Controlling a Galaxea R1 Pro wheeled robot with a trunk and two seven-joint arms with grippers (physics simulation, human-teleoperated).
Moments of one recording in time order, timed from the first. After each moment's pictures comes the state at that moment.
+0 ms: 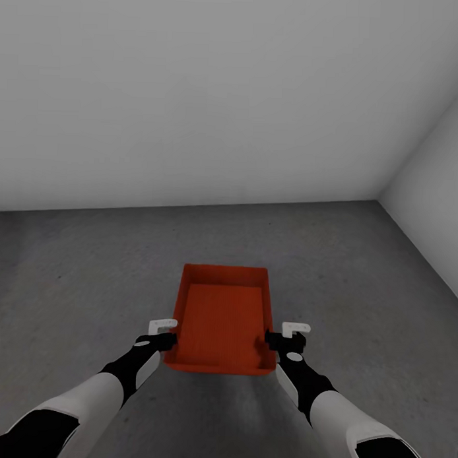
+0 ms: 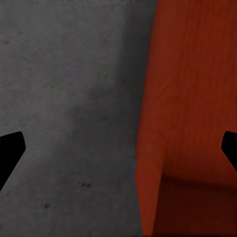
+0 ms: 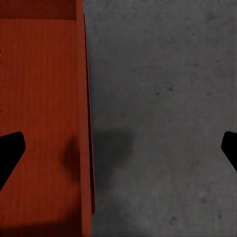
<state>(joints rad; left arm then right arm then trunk) -0.82 -0.04 -0.18 -0.24 0.27 0.06 0.20 -0.76 0.11 0.13 -0.30 -0.07 -0.11 -0.29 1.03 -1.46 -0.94</state>
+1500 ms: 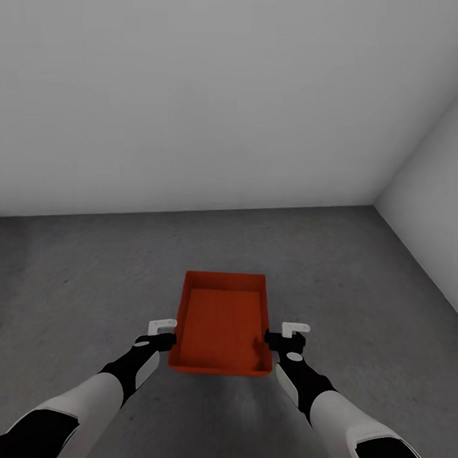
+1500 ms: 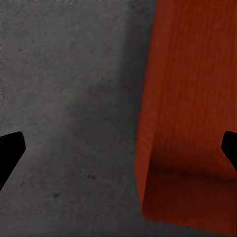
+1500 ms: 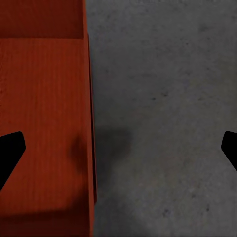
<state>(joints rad) -0.82 -0.04 -0.18 -0.24 0.27 0.06 0.20 -0.76 0.11 0.13 -0.30 -0.07 -0.10 -0.28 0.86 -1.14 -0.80</state>
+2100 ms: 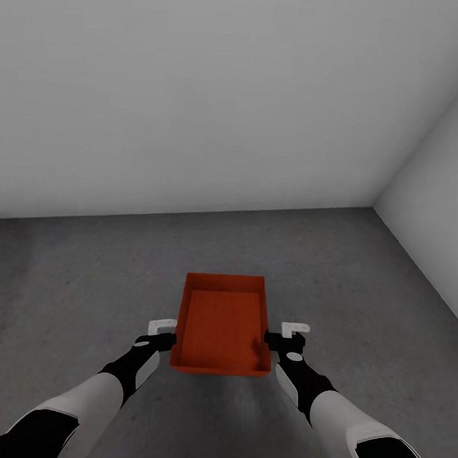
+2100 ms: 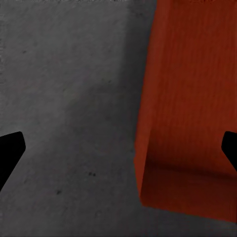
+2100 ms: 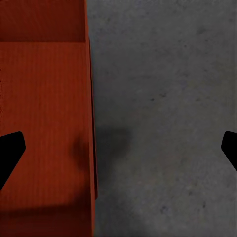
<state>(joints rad) -0.82 -0.04 -0.18 -0.24 0.28 0.06 0.20 -0.76 0.11 0.13 -0.30 -0.08 -0.10 -0.28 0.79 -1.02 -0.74</state>
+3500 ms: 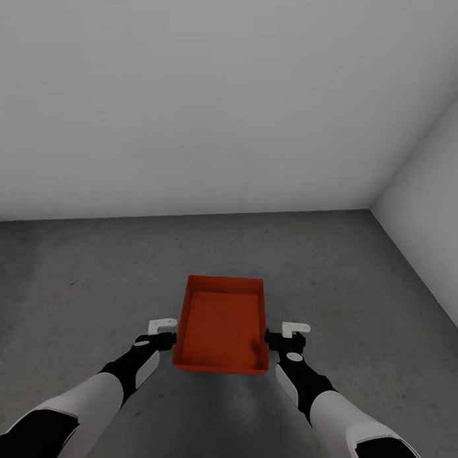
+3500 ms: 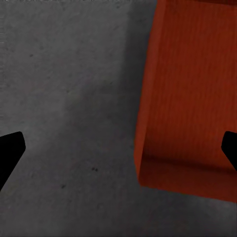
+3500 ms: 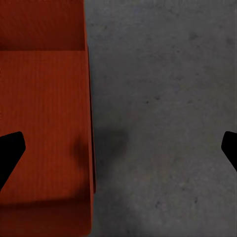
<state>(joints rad) -0.82 -0.04 -0.18 -0.24 0.28 0.06 0.20 -0.76 0.11 0.13 -0.30 -0.08 -0.11 -0.28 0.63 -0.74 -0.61</state>
